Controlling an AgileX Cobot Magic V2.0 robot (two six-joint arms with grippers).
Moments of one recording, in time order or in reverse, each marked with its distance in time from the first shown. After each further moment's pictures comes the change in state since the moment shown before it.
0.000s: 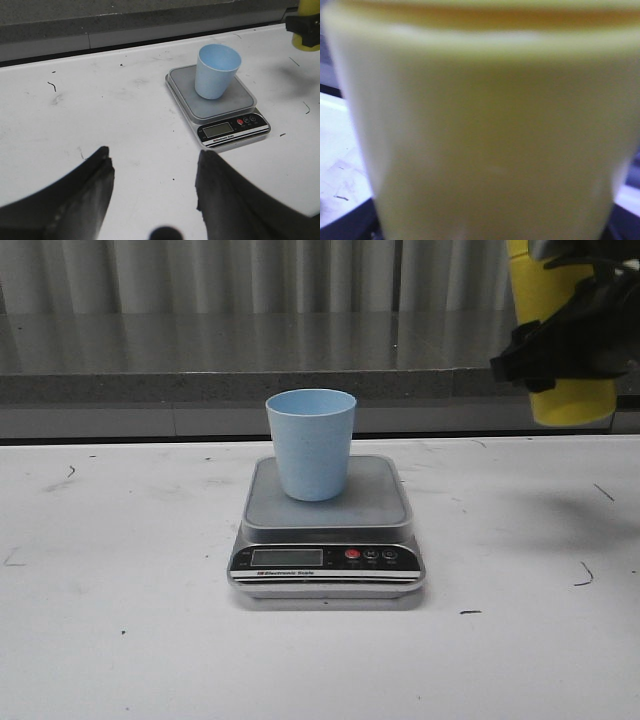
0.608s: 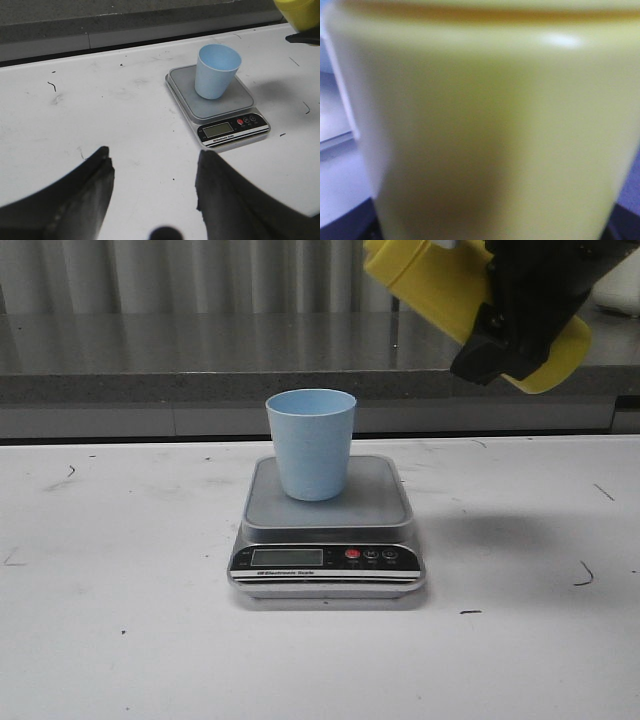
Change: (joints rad) left arm 0.000 0.000 0.000 0.000 0.000 0.000; right arm 0.114 -0.086 -0.318 -0.172 0.841 -0.516
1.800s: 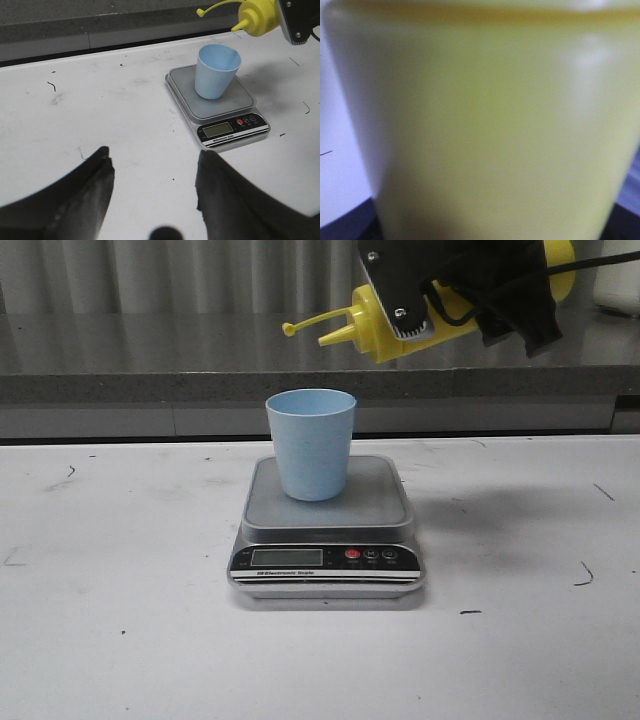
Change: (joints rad) left arm 0.000 0.000 0.000 0.000 0.000 0.000; right arm 0.234 0.197 -0.233 -1.217 0.427 0.501
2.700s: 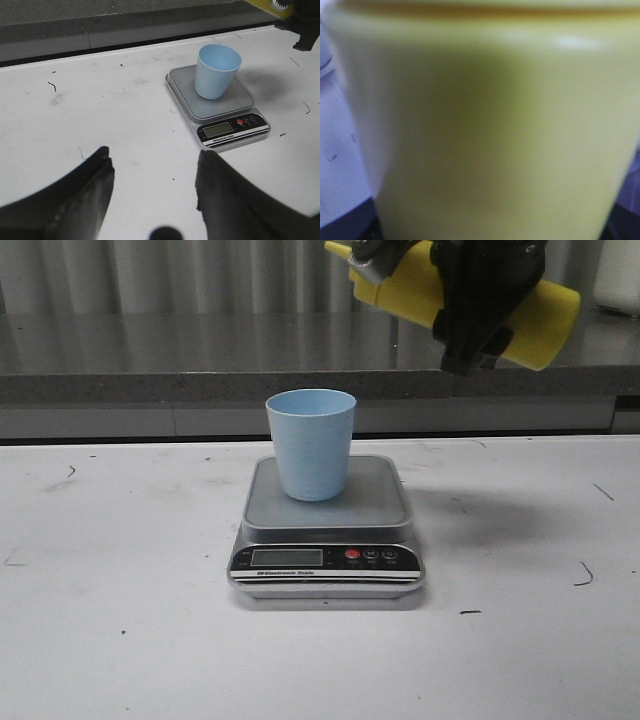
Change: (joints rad) left arm 0.000 0.000 0.000 0.000 0.000 0.000; right arm -0.002 -0.005 0.000 0.154 0.025 0.722
